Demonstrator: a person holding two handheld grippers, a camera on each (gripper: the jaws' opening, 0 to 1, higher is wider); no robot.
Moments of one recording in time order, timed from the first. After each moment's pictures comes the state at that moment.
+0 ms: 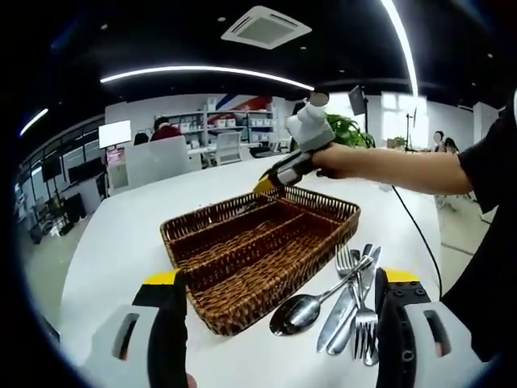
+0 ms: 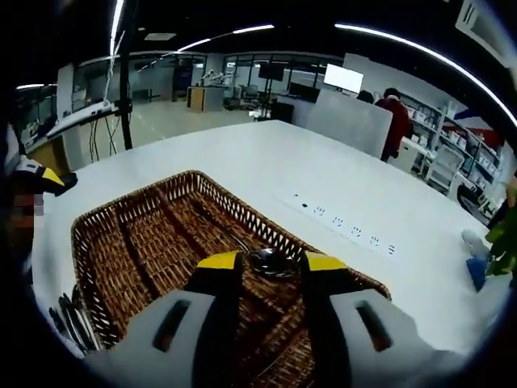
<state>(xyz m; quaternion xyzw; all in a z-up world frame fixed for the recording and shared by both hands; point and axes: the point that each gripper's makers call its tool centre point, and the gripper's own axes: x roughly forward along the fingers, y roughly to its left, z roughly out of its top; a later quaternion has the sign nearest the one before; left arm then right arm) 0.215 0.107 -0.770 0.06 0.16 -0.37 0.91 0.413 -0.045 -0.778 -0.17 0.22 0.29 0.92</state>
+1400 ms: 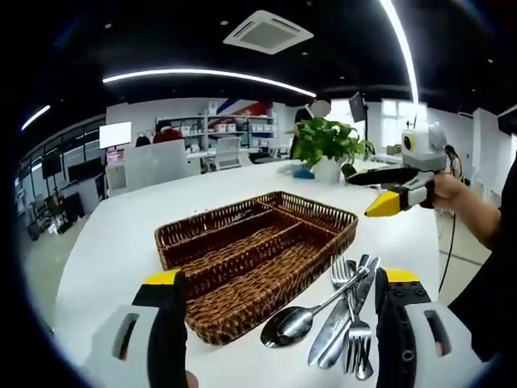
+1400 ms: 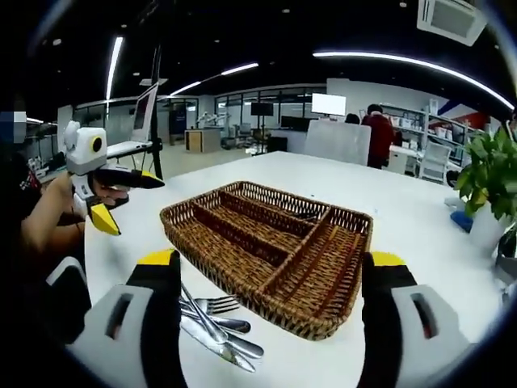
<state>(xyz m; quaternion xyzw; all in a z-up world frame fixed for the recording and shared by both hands) 0.213 0.090 -0.763 0.05 0.14 -0.37 0.92 0.234 -0.097 -0.757 -0.08 0.14 0.29 0.94</state>
